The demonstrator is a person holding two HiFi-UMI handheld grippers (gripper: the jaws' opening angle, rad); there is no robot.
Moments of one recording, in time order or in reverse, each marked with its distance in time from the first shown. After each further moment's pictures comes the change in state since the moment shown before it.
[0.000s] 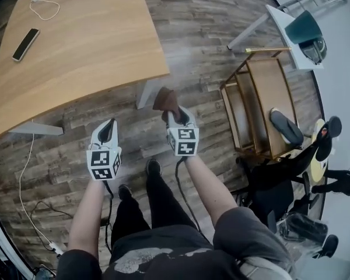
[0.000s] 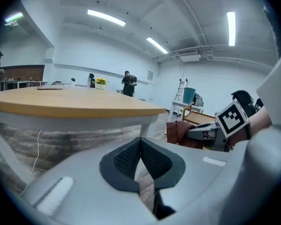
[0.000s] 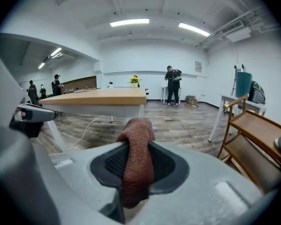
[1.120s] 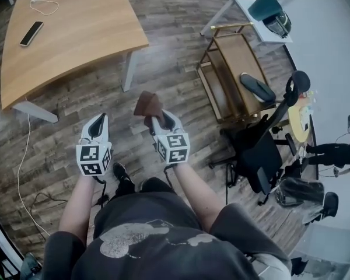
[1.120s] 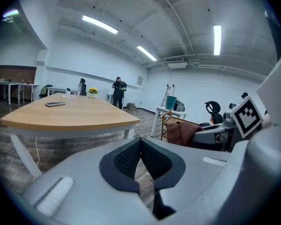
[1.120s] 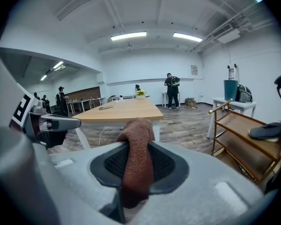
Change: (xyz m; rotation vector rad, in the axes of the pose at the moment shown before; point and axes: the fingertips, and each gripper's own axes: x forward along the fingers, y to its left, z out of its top) left arm -0.191 -0.061 0.029 0.036 -0.038 -0.120; right arm -0.238 0.110 0.007 0.085 -0.068 0.031
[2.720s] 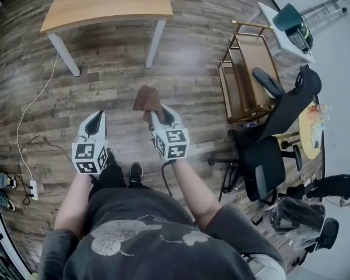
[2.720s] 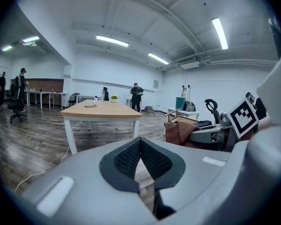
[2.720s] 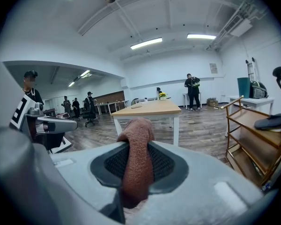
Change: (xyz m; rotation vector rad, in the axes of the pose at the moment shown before) left arm -0.237 -0.148 -0.088 -0.028 -0.057 0.277; right arm -0.206 0.057 -0.093 -0.060 -0.036 0.282
